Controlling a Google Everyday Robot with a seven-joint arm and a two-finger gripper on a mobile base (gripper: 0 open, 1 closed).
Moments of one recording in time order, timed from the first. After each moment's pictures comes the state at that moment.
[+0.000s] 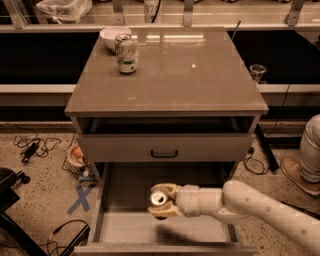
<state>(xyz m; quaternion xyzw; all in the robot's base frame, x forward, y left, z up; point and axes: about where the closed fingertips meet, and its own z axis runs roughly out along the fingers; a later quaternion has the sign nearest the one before) 0.465 0.010 0.548 -0.53 0.58 0.38 0.49</state>
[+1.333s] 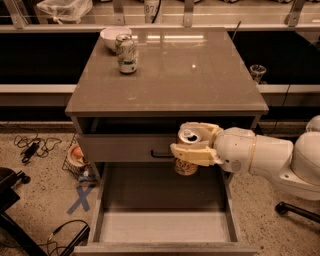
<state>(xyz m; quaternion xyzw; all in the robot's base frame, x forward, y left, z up) 0.468 -0.061 0.847 -0.41 0.64 0.35 0.55</state>
